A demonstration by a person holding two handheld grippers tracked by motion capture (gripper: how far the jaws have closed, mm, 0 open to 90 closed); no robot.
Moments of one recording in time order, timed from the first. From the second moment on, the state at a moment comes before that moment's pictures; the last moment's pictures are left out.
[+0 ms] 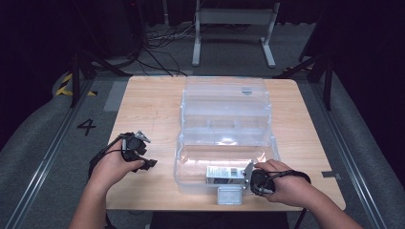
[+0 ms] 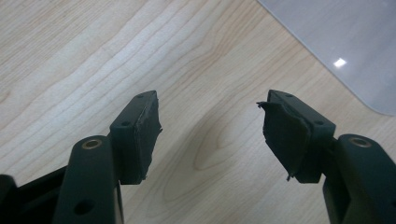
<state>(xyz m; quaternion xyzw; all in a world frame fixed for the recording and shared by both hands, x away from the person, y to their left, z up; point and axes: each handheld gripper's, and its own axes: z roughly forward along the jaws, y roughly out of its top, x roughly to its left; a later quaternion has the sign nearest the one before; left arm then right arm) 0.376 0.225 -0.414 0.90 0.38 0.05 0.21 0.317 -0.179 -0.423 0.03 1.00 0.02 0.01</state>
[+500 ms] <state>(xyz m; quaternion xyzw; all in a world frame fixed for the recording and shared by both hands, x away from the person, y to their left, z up) 0.389 0.221 -0.397 0.90 0.38 0.06 0.22 0.317 -0.180 -0.424 0.02 1.00 0.03 0.01</state>
